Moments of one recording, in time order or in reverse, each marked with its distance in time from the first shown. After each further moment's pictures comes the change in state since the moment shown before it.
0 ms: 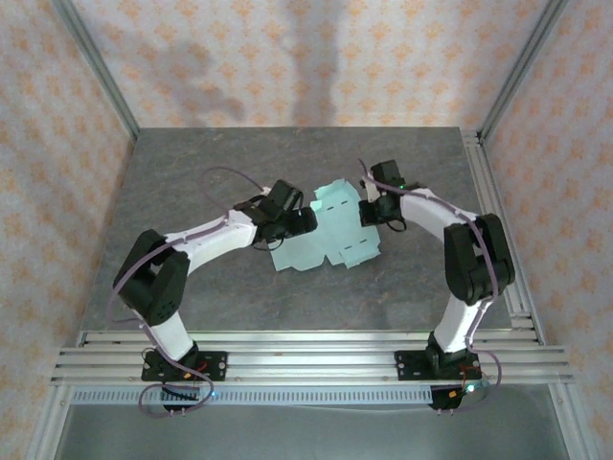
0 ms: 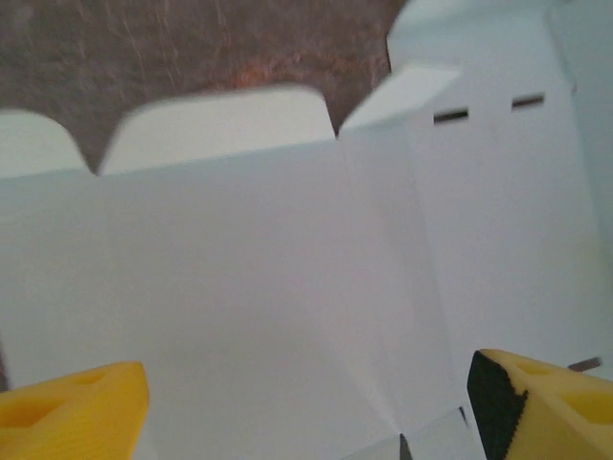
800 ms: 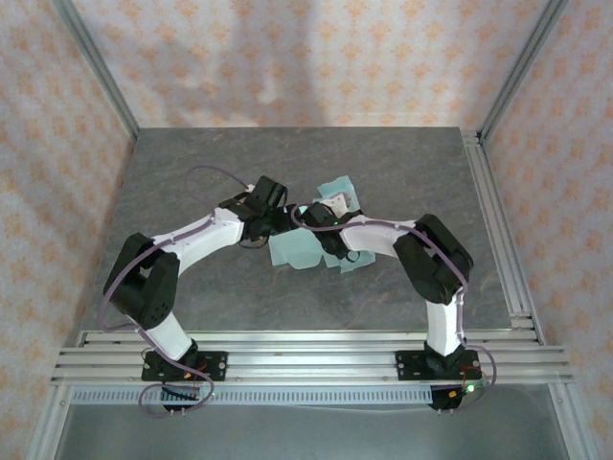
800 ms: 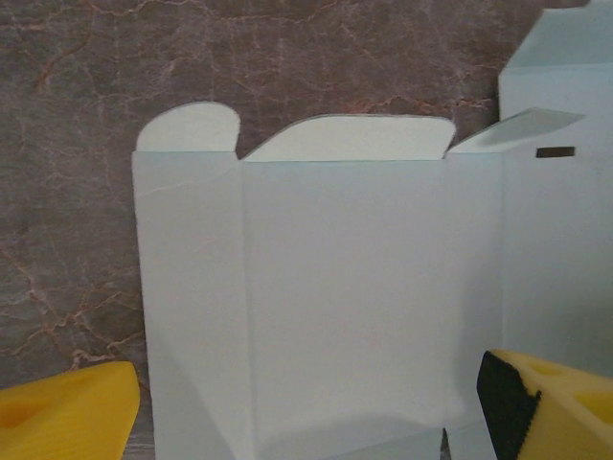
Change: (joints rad) left arm 0.084 -0.037 -0.042 -0.040 0.002 0.060; right arm 0.422 0.183 0.036 -0.031 0.999 0.126
